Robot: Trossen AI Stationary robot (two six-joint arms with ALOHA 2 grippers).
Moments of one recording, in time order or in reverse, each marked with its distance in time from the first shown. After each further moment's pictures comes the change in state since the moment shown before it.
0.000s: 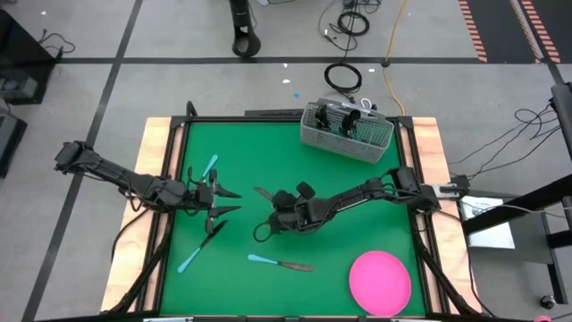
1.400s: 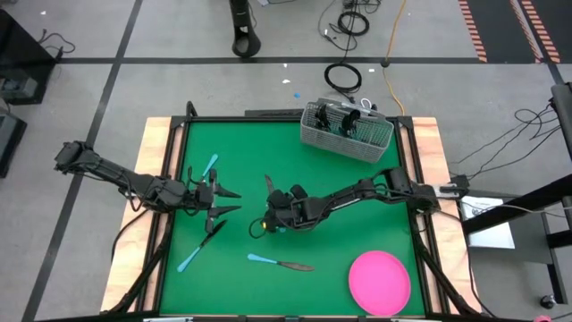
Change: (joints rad) left arm 0.000 0.000 0.000 0.000 0.000 0.001; right arm -0.037 0.060 0.005 0.170 -0.115 0.018
